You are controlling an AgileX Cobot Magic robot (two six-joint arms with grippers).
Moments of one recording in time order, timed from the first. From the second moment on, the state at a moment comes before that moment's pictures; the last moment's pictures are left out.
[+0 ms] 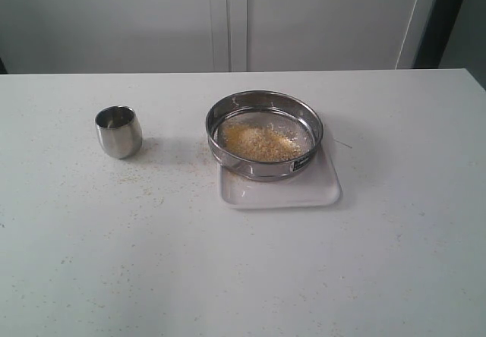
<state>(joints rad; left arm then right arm) 0.14 0.57 -0.66 -0.15 0.84 0.16 0.11 0.46 -0.40 -0.02 -0.04 0.06</state>
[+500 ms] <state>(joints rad) 0.14 0.57 -0.66 -0.15 0.84 0.16 0.11 0.90 -0.65 -0.02 0.13 0.06</state>
